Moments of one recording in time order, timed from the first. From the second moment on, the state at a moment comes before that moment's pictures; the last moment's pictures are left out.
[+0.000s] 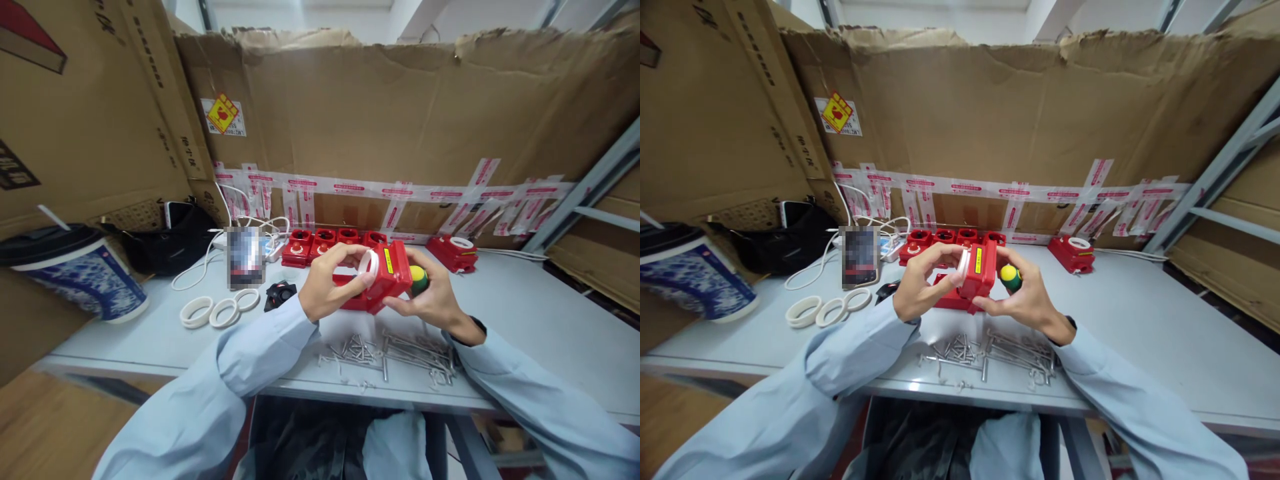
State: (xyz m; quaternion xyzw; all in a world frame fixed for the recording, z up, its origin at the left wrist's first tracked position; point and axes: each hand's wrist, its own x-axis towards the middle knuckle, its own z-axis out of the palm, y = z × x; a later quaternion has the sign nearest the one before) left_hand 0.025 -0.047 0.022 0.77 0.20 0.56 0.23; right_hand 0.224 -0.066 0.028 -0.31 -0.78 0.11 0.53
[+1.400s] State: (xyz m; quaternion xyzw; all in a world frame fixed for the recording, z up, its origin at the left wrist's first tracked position) left_hand 0.030 -0.047 0.030 0.64 0.28 0.50 0.52; right_hand 0.230 -0.061 0.024 -0.21 -0.84 -0.21 0.45
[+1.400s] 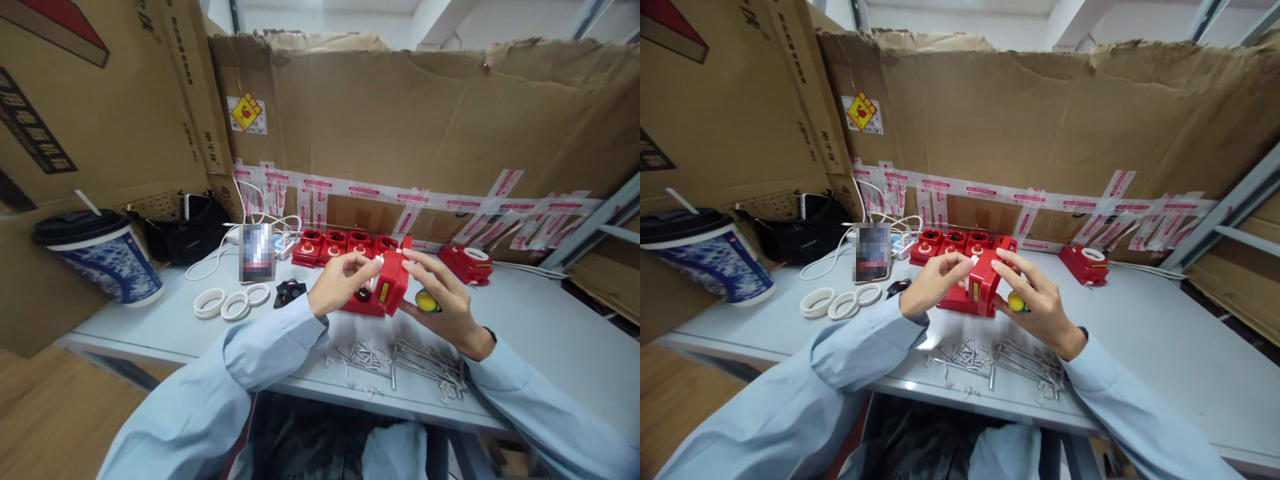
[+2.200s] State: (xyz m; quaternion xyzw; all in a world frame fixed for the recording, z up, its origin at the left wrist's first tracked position) left_hand 0.024 -0.056 0.033 0.72 0.19 0.57 0.34; right_hand 0.230 -0.069 0.025 -0.32 -0.79 -0.02 0.52
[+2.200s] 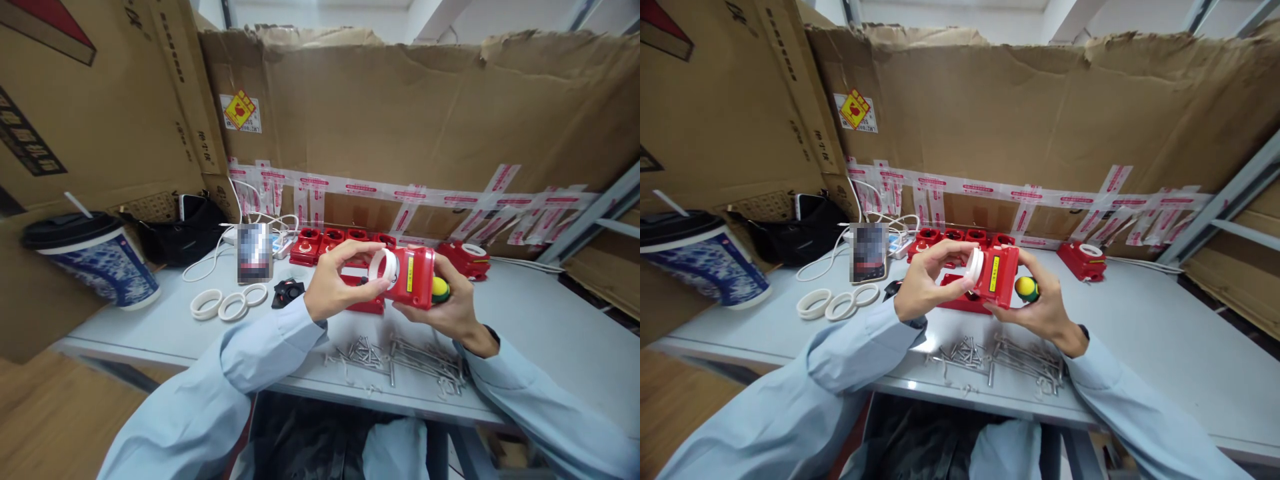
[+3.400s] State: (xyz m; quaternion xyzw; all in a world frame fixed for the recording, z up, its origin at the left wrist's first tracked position) left_hand 0.013 -0.056 0.044 0.80 0.15 0.51 0.29; right_hand 0.231 -0.065 0.026 -0.27 -0.80 0.02 0.53
